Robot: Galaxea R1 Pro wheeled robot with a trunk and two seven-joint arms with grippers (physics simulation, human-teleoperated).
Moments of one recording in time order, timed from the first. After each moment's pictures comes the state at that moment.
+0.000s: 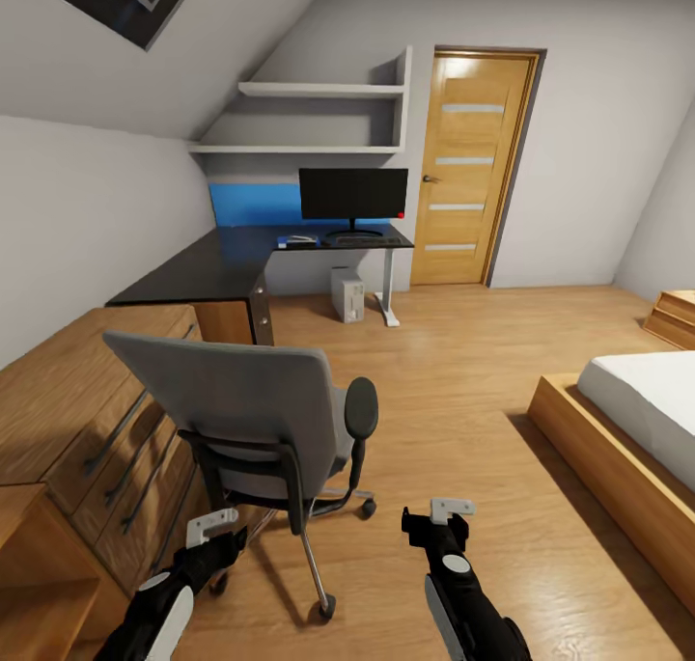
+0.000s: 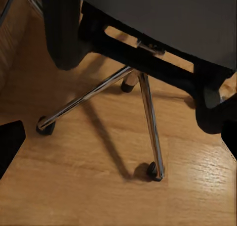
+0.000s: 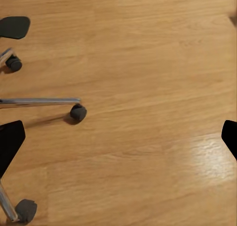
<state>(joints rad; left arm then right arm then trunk) -0.24 0.04 0.00 -1.05 0.33 0.33 0.10 -0.37 0.17 0.03 -0.84 0.05 0.12 -0.25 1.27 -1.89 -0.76</state>
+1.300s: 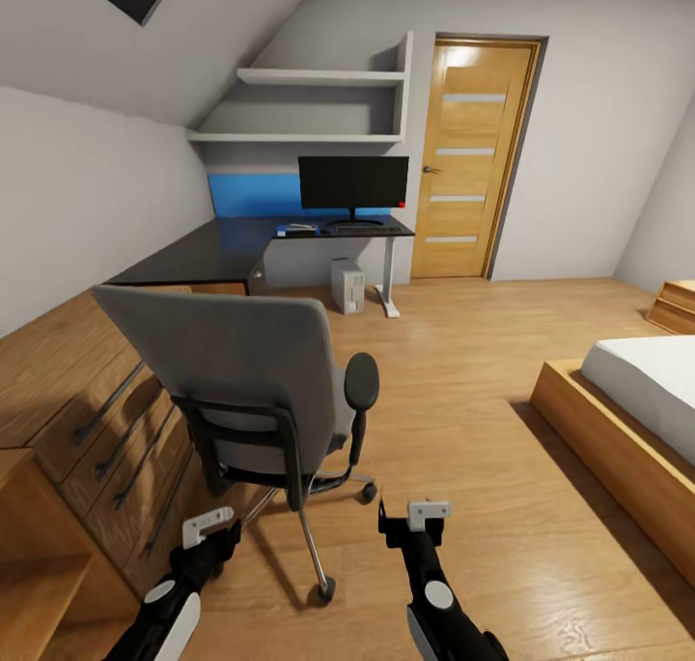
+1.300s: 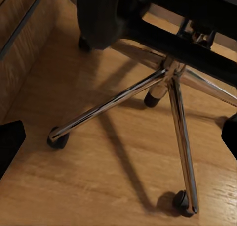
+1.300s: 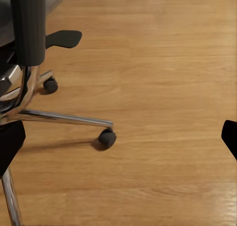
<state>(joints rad) -0.29 0.03 -0.01 -0.89 0.33 0.07 0.15 -0.37 0.17 0.18 -0.71 0.05 -0.21 -0.24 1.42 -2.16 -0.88</state>
